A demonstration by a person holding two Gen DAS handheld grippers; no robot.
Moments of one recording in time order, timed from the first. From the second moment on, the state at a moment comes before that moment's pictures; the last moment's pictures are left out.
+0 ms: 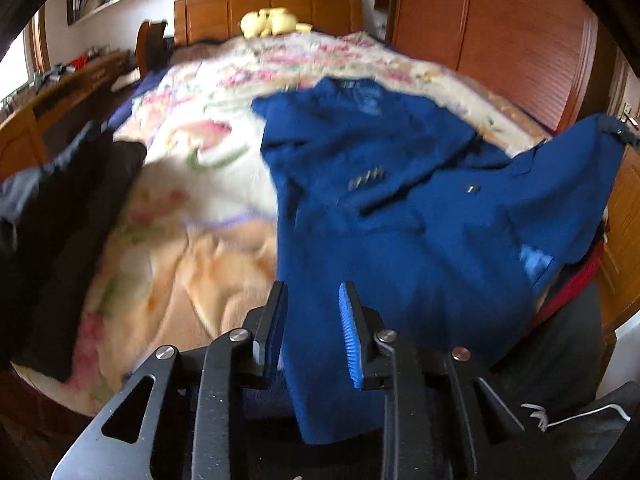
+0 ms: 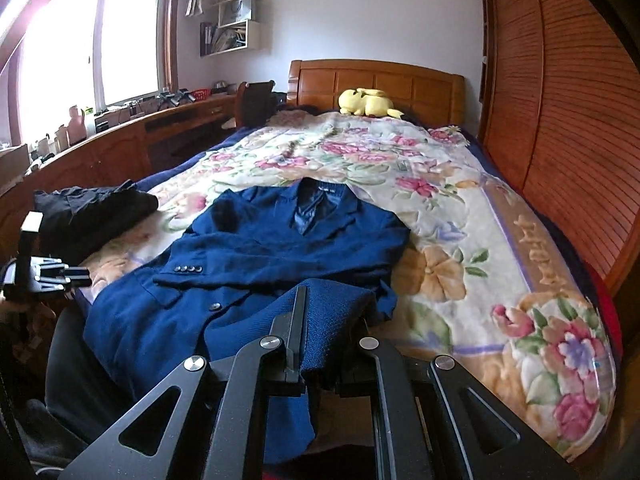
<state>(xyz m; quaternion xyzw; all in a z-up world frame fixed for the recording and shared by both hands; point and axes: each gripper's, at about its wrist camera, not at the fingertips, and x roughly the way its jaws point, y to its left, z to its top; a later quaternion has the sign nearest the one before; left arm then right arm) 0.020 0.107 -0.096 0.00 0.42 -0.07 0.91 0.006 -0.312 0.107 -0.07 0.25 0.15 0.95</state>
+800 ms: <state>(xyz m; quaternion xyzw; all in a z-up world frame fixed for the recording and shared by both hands) 0.024 0.114 -0.140 -0.04 0.45 -0.09 0.89 0.019 -0.316 0.091 -0.06 0.28 0.14 0.95</state>
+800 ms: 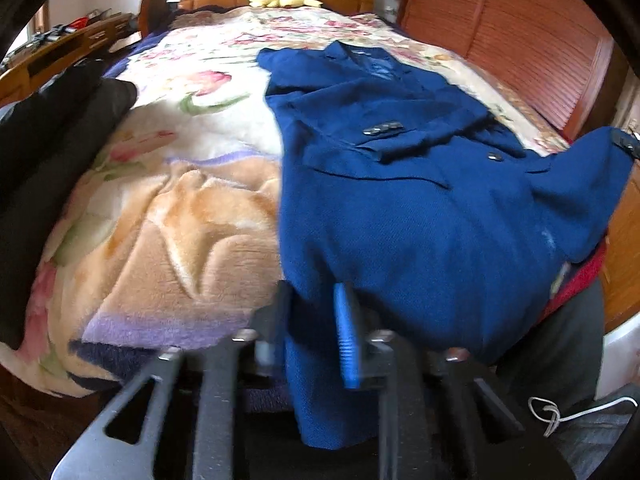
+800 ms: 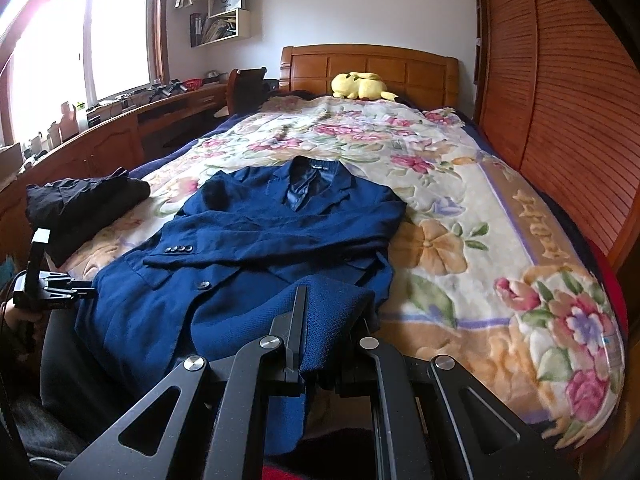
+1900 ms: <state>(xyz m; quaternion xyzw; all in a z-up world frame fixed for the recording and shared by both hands) 0.036 0.105 0.062 -0.02 0.22 -0.09 0.97 -0.060 -0.335 0.188 -0.07 0.11 0.15 0.98</state>
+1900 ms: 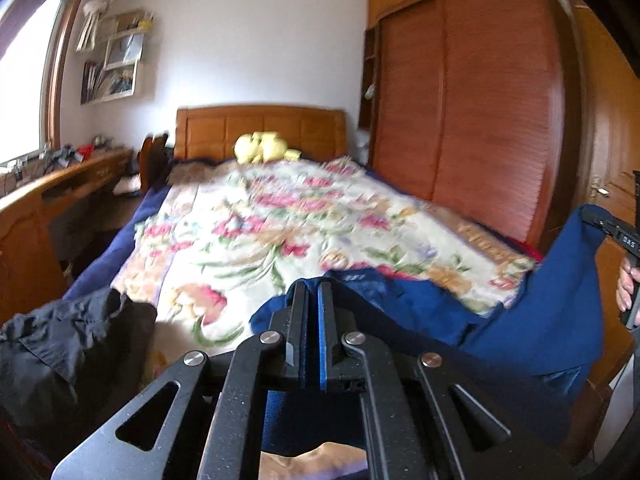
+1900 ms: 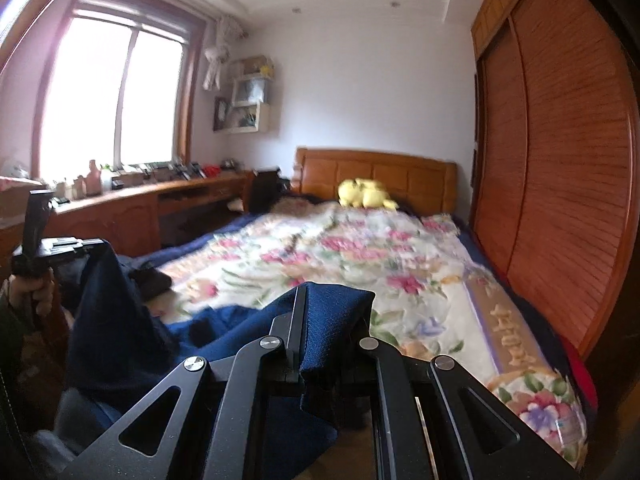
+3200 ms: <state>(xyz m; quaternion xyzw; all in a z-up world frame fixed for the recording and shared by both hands) 0.234 0.043 -0.047 0.02 0.31 -0.08 0.95 0.212 -0.283 0.058 -0.08 0.30 0.05 0.95</state>
